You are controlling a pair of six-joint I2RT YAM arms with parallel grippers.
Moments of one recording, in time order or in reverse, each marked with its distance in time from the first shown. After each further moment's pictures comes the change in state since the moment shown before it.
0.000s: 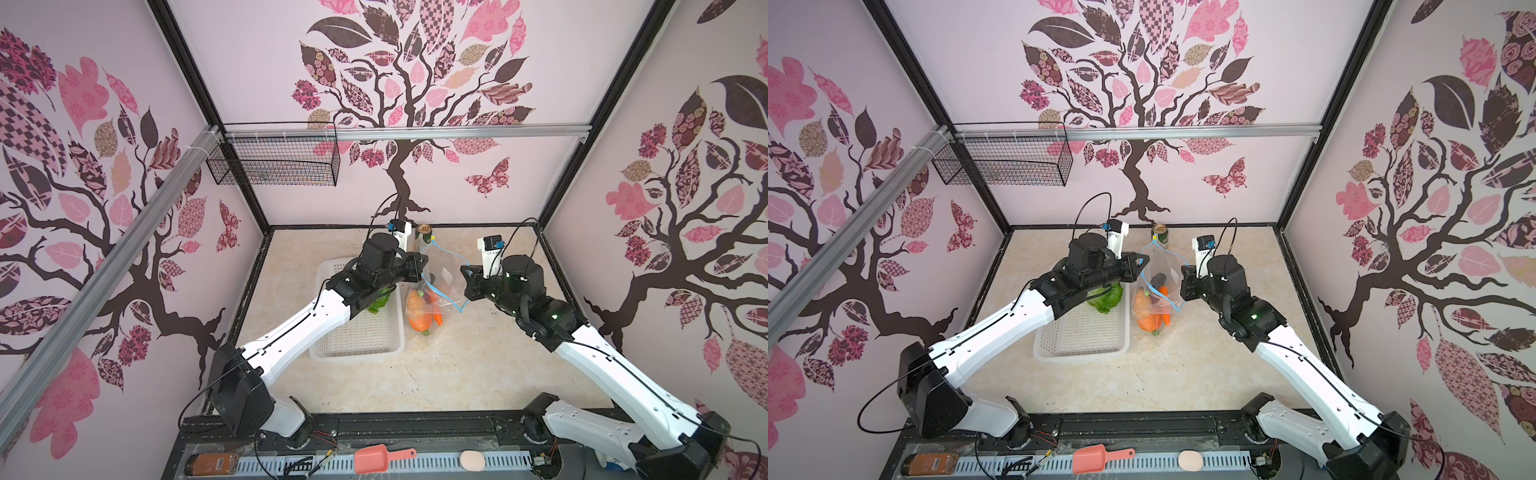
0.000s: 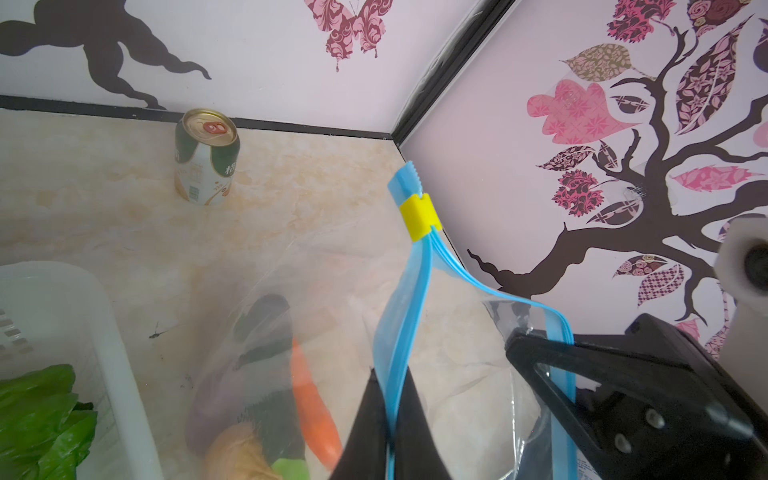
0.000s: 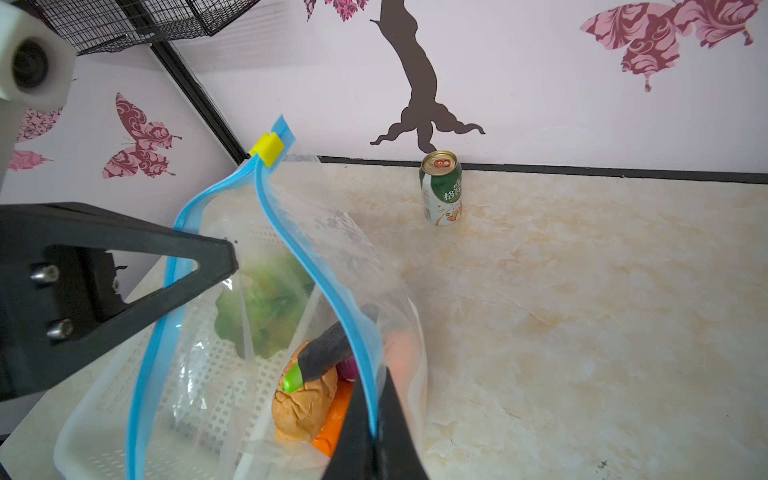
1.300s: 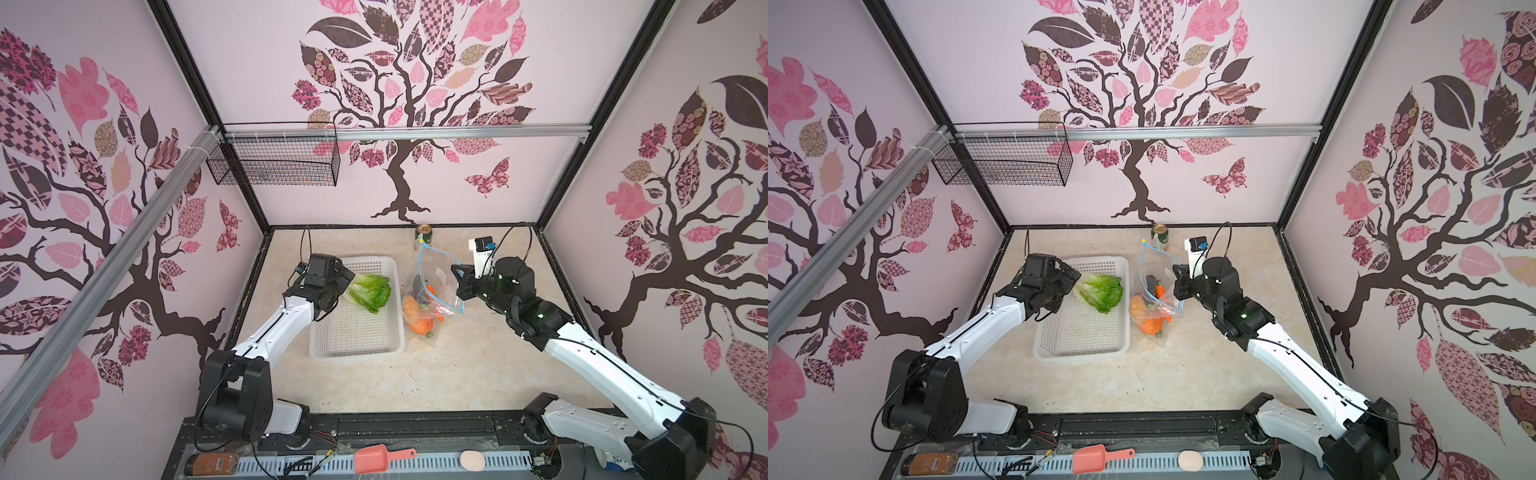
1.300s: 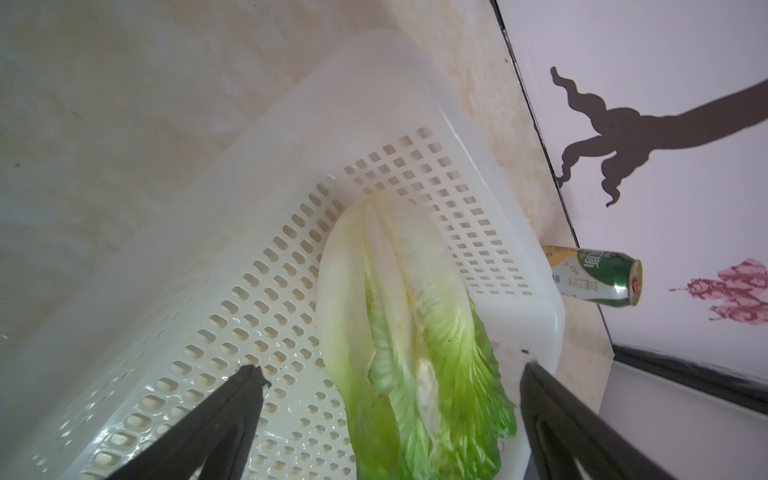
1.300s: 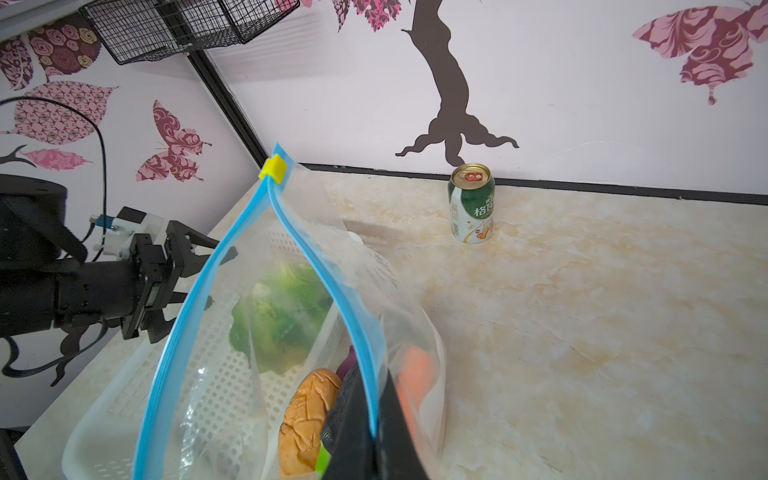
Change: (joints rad) left arm 0.479 -0.043 -0.371 -0.153 -0.165 -0.603; right arm 0.000 0.039 -0.076 0.176 -0.056 -0.013
